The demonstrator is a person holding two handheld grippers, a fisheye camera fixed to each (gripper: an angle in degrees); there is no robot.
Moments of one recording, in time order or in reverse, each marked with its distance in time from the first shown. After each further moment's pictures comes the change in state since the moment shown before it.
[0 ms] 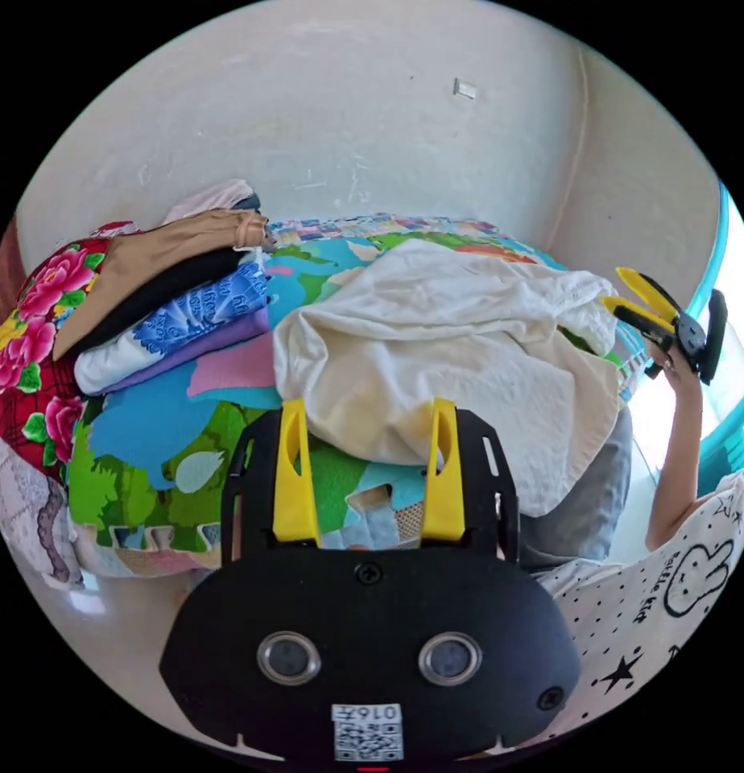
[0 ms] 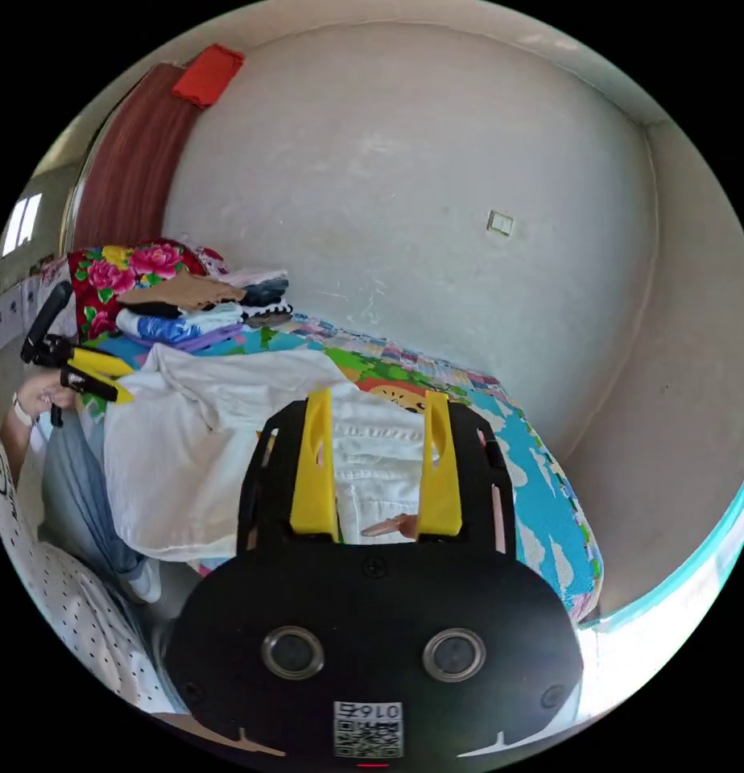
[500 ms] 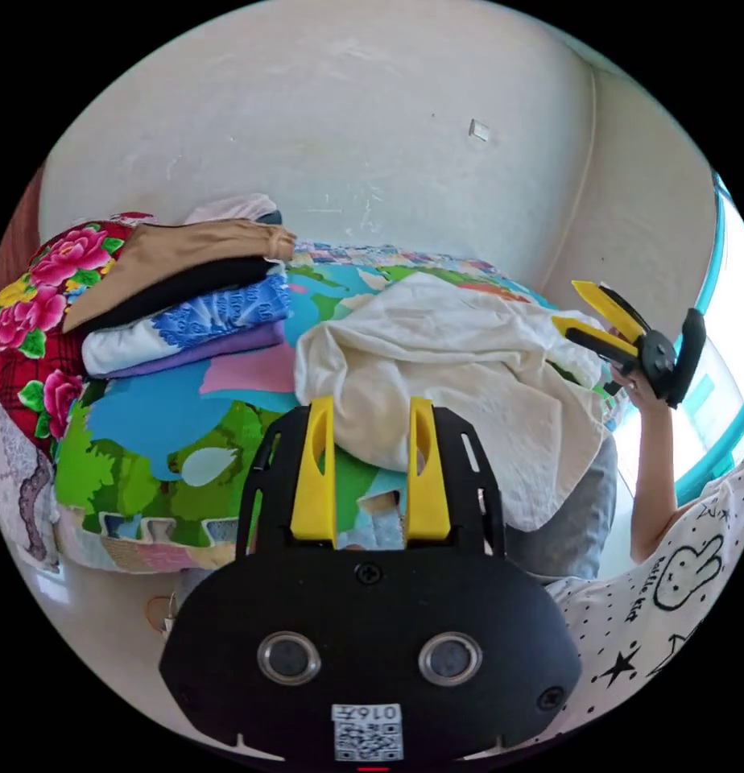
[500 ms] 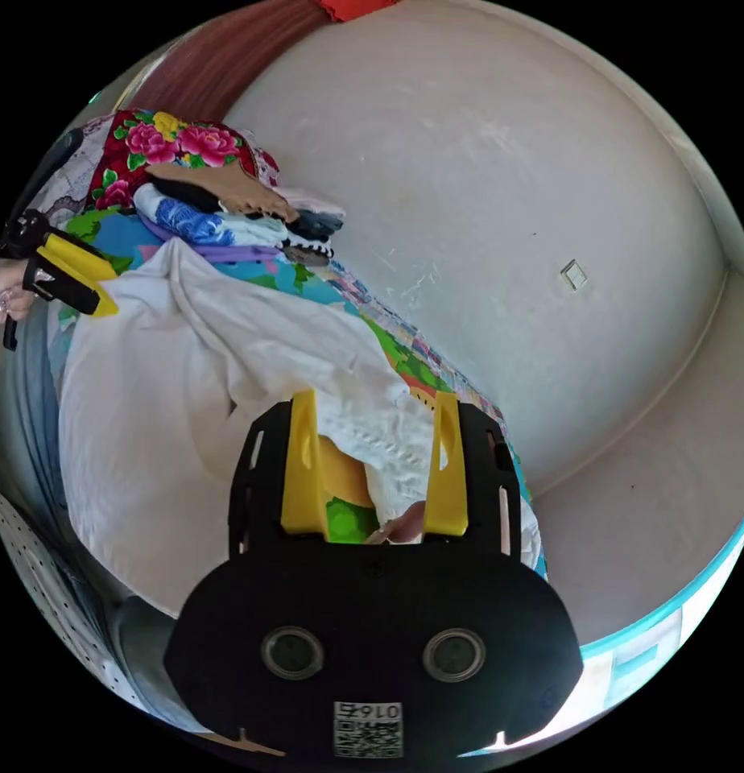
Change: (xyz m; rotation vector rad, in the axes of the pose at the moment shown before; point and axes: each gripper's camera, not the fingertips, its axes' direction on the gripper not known) left arm -0.073 0.073 0.058 0.110 0.059 -0.075; right arm -0.144 -0.094 0.053 0.006 0.051 -0.255
